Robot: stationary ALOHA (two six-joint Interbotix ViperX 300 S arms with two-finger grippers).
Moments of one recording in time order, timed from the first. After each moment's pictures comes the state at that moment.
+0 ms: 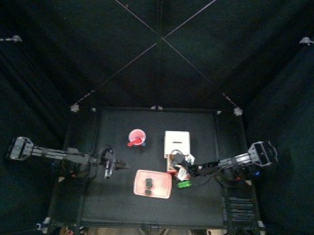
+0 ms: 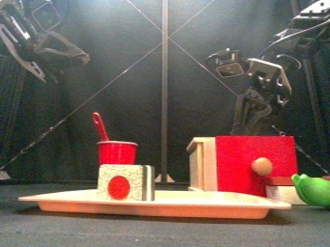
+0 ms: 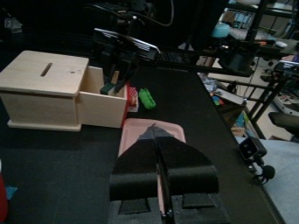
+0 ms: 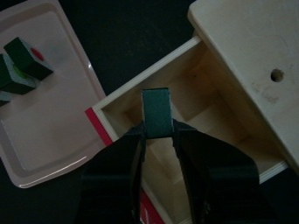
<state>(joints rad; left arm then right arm) -0.03 -0.70 1.21 0.16 -0.35 -0.30 0.16 -0.20 0.82 -0.84 0.50 1.41</state>
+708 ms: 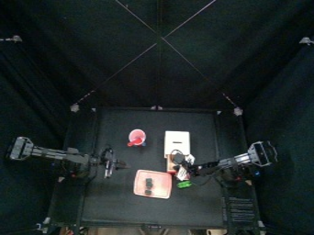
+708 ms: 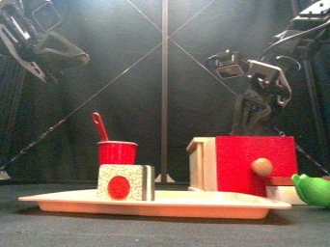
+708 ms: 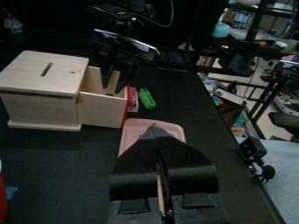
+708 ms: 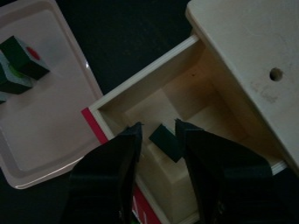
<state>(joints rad) -0.04 -0.70 1.21 0.16 -0.35 -0.30 0.16 -0.19 0.82 -0.84 0.51 1.41</state>
